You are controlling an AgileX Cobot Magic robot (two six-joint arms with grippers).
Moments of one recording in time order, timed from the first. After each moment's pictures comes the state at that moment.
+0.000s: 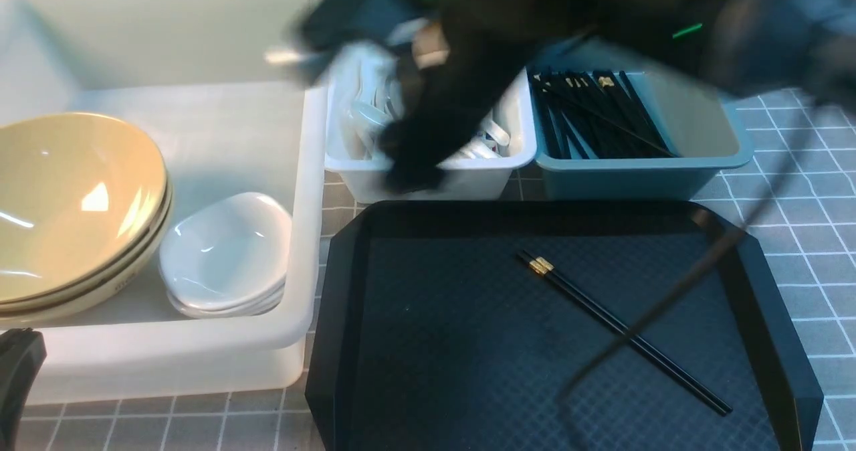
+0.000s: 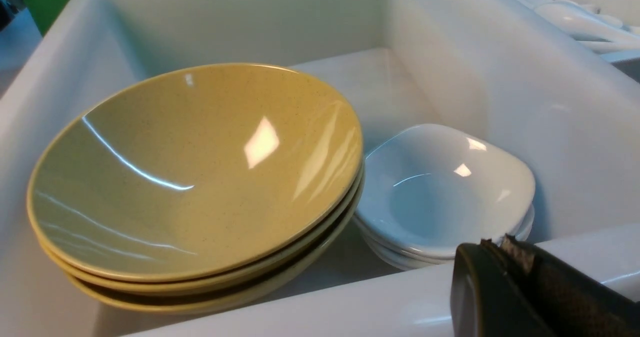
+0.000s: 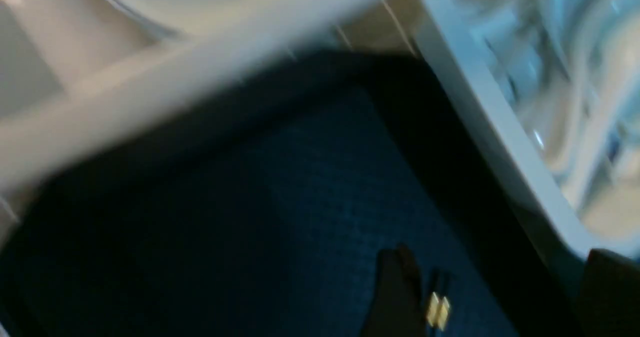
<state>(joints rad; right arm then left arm) 0.72 1.85 -1.81 -0.17 1.14 -0.13 0.07 0.16 -0.25 -0.29 0.46 0.41</state>
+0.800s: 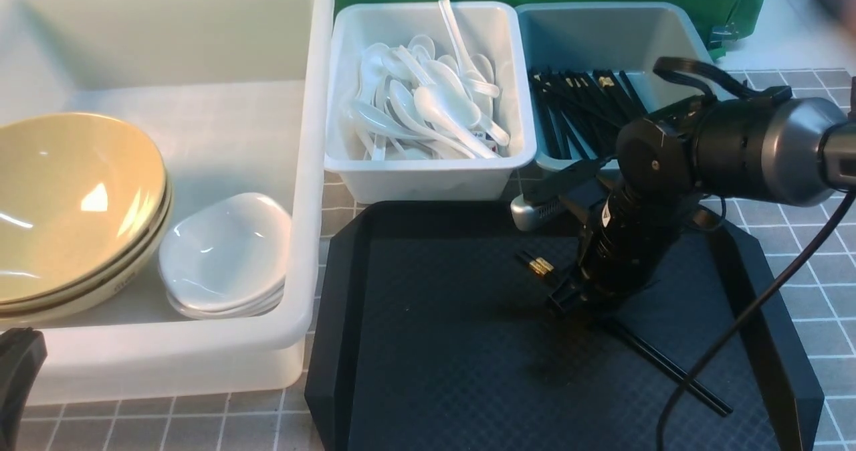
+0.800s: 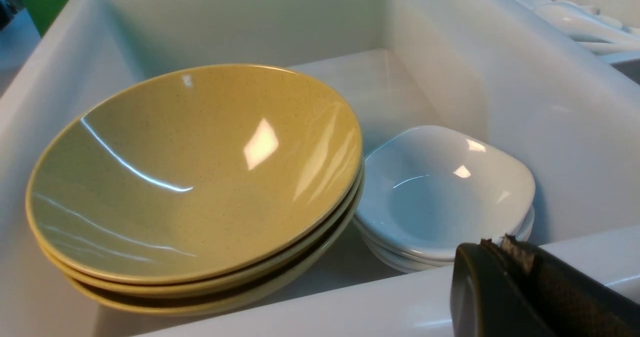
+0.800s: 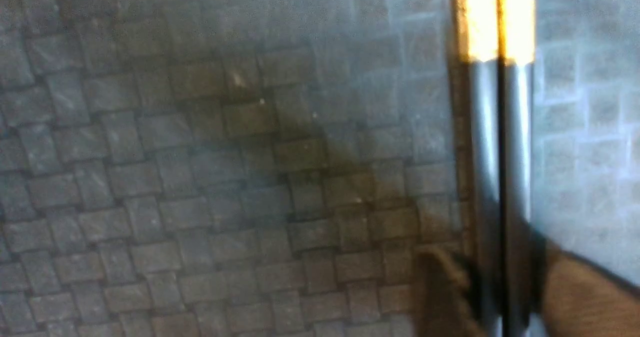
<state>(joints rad) 0.46 1.93 -1.25 -0.02 0.82 -0.06 0.07 0.16 -0.25 -0.29 0.46 0.41</state>
